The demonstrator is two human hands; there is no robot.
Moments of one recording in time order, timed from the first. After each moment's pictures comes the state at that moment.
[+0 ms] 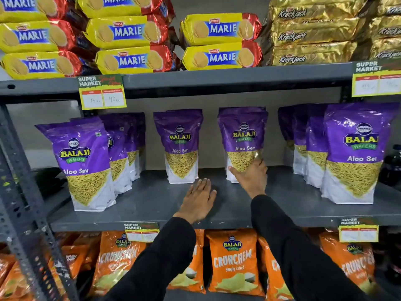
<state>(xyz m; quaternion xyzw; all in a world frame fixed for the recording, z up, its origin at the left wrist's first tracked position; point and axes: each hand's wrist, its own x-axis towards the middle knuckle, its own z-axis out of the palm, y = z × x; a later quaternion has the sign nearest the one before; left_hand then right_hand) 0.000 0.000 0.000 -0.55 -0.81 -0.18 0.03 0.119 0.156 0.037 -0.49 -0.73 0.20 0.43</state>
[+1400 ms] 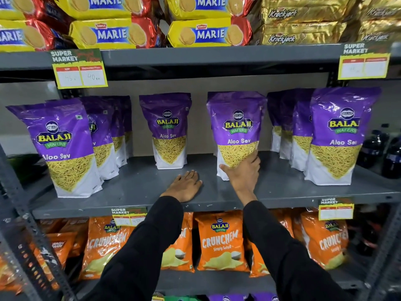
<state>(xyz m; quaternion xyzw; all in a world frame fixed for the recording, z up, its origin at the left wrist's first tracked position) -0.024 0.014 -0.006 -0.57 -0.82 -0.06 -0.04 0.138 0.126 0.008 -0.51 -0.68 0.22 0.48</state>
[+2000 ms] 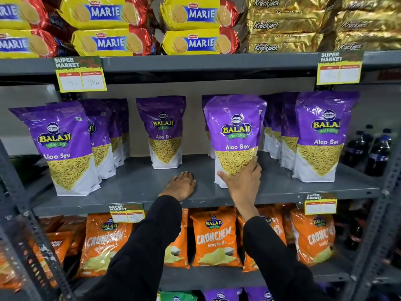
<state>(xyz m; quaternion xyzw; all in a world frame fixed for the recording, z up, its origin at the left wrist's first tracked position) -0.002 0.009 0.004 -0.56 -0.83 -0.09 -0.01 0.185 0.091 0.004 -0.49 -0.67 0.19 0.52</state>
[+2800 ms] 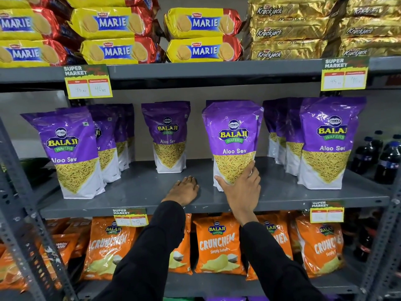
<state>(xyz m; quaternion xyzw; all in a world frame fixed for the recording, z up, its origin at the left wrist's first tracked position) -0.005 0.010 -0.006 -0.55 -0.83 -0.09 -0.01 0.170 0.087 -0.013 -0.53 -0.71 0.05 0.46</state>
